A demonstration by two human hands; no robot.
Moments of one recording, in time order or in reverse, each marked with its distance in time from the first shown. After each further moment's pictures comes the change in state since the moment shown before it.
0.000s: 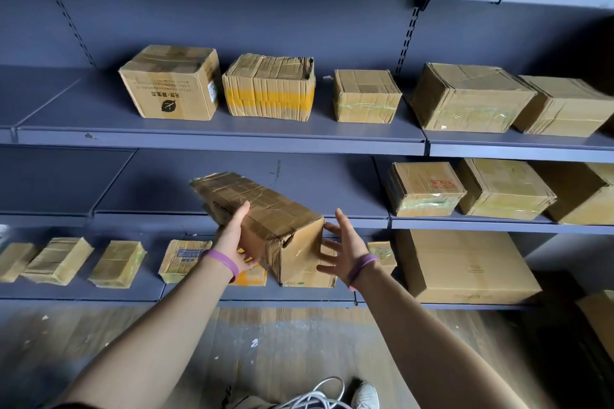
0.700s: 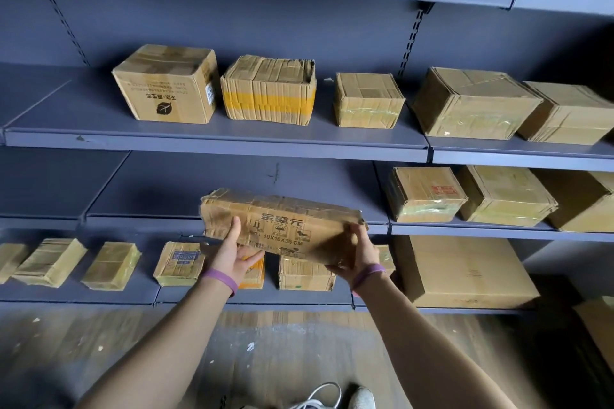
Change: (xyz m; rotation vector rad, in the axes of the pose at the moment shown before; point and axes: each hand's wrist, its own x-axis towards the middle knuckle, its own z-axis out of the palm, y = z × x) left_hand 0.004 -0.011 -0.005 -0.174 -0.134 0.146; right_hand 0.033 0.002 -0.019 0.275 0.267 -0.069
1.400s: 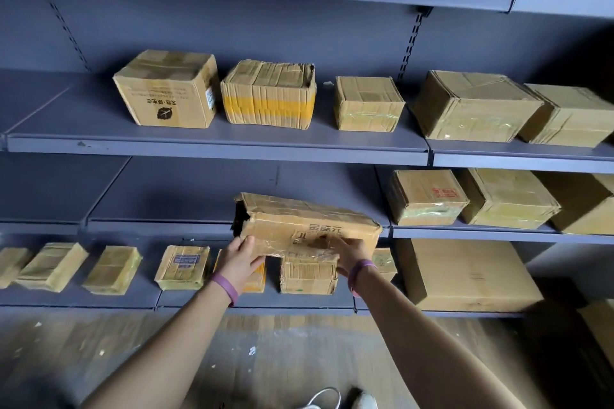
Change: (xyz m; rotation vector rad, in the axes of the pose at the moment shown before) left_hand 0.012 -0.017 0.004 0.332 0.031 0.071; right_hand 0.006 0.002 0.012 -0.607 0.031 -0.164
